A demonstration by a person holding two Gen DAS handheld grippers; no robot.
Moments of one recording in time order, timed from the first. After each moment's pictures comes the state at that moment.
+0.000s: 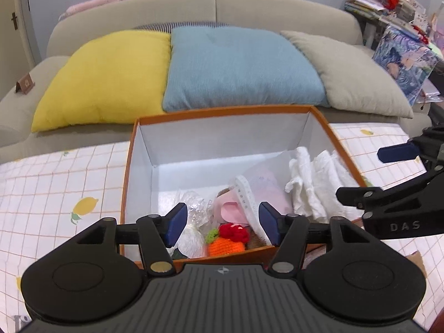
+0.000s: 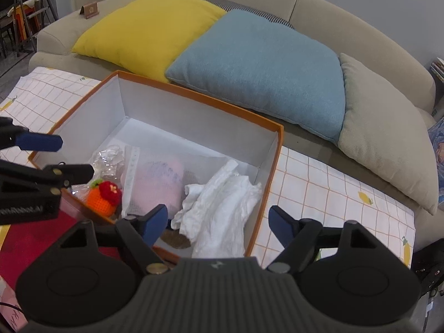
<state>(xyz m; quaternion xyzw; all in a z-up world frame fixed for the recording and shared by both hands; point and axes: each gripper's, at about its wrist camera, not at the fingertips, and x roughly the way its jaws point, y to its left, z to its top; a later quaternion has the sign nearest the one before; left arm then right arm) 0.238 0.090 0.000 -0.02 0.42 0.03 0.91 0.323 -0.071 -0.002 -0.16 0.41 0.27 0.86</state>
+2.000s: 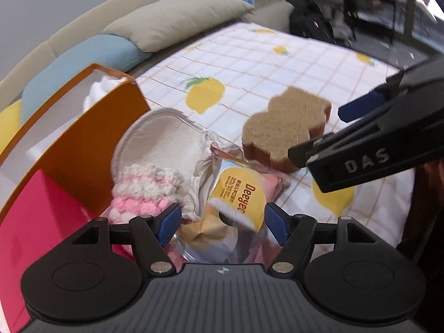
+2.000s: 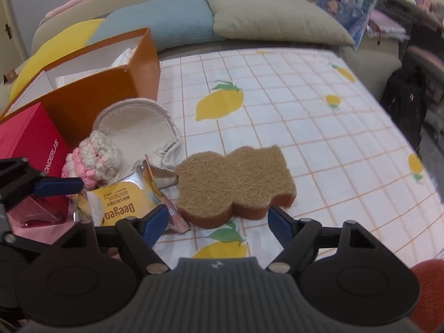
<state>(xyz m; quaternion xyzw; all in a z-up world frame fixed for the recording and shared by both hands) 0.136 -0.090 -0.115 0.23 0.41 -0.20 0.86 0.153 -0.233 -0.120 0.06 0.44 0.09 0.89</state>
